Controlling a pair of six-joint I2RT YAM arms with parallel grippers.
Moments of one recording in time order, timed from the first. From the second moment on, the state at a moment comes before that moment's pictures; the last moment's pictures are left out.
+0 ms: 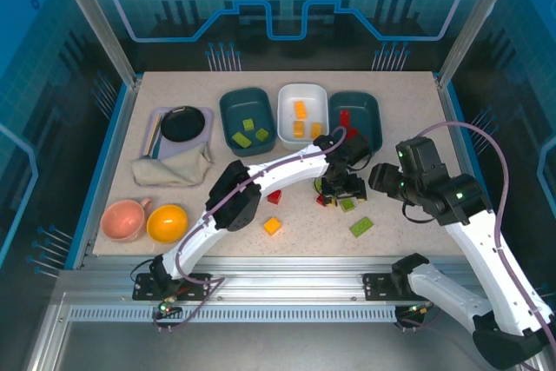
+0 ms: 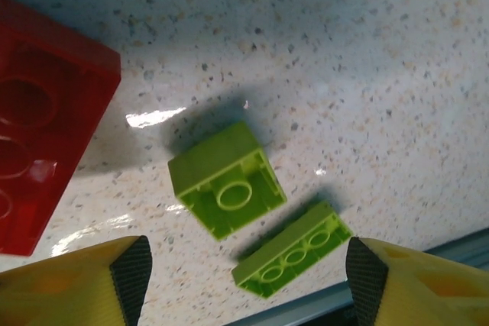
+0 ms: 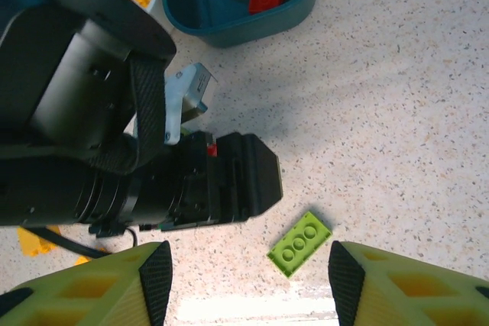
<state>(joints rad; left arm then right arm) -0.95 2.44 2.19 -1.08 0.32 -1.07 0.39 0.85 1.12 -1.22 0.12 0.67</state>
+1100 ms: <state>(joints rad) -0.92 2.44 2.26 -1.14 0.21 -1.19 0.40 0.77 1.09 -1.14 -0.02 0.55</state>
